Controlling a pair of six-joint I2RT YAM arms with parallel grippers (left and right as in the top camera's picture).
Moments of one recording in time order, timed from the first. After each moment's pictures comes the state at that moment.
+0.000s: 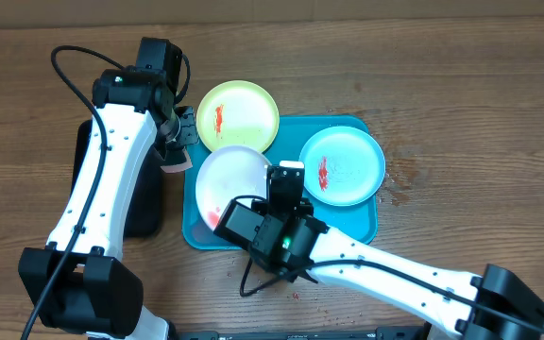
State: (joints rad) left arm -0.14 1.73 1.63 -1.26 -0.10 -0.33; right arm 1.11 1.65 1.24 -0.82 0.60 1.14
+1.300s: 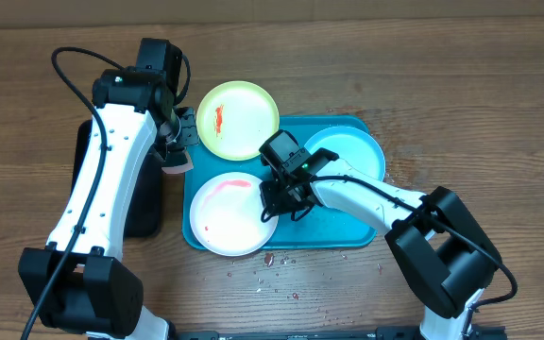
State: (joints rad) left arm -0.14 1.73 1.63 -1.27 -0.09 -0.33; right arm 0.71 1.94 1.24 -0.59 -0.25 0.47
